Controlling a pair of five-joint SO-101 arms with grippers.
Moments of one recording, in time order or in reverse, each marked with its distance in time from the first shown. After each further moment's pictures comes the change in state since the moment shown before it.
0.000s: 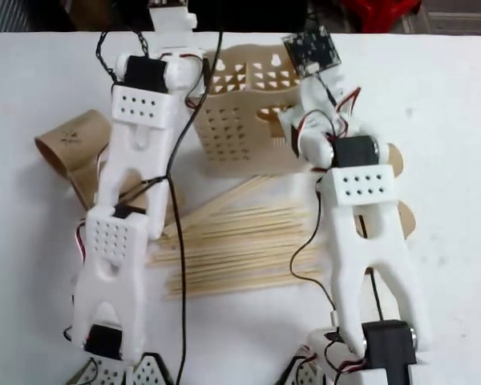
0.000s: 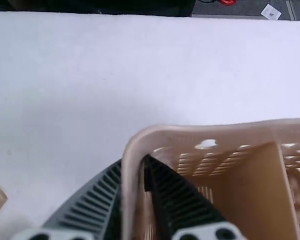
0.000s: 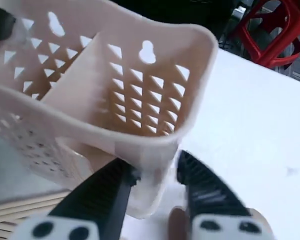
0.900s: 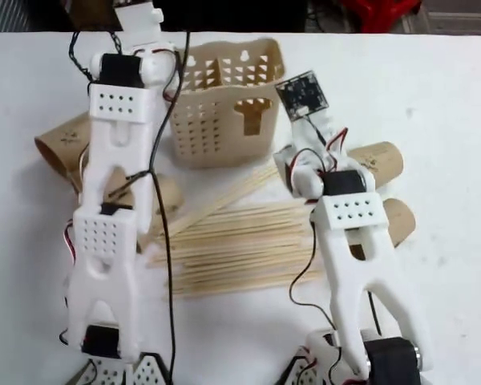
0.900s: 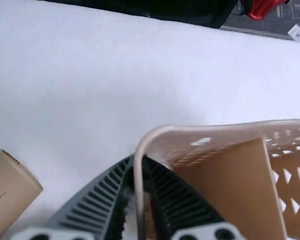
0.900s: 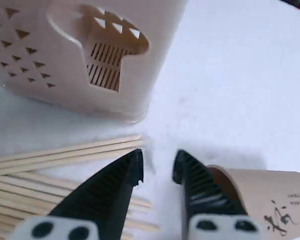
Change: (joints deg) left arm -5.1 0.6 0.1 0.0 2.8; right arm -2.4 -5.8 18.7 -5.1 -0.2
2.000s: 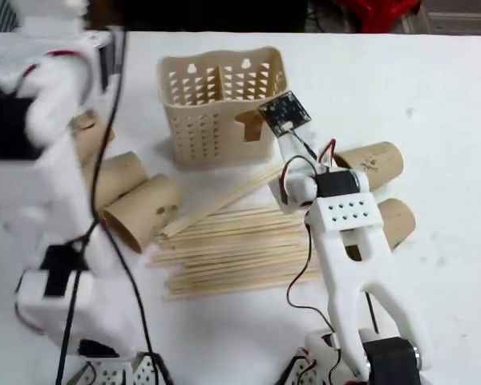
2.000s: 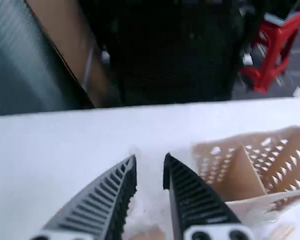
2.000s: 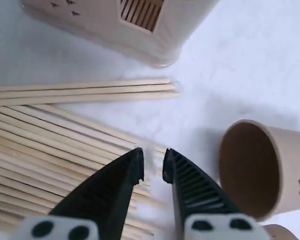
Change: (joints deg) left arm -6.5 -36.7 1.4 14.5 -17.9; right arm -1.6 -0.1 0.0 13.3 4.3
